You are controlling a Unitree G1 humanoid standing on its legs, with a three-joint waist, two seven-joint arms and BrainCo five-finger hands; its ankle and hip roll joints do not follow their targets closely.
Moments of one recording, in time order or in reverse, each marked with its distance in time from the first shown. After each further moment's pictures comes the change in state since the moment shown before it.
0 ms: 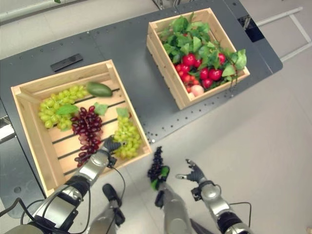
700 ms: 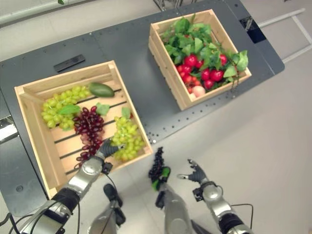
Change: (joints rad) left arm 0.295 0.135 0.063 -0.440 -0.109 -0.075 -0.114; right arm 0.039 -0.020 -0.061 -0.043 0.000 -0.014 0.011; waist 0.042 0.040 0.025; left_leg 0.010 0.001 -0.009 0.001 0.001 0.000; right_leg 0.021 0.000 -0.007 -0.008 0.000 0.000
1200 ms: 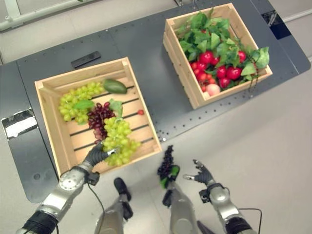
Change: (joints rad) left arm 0.266 0.146 0.105 -0.353 -0.169 -0.043 -0.129; right arm 0.041 -0.037 -0.021 -0.028 0.000 -0.017 0.047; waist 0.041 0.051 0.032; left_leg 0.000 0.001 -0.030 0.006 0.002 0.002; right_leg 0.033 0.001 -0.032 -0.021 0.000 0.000
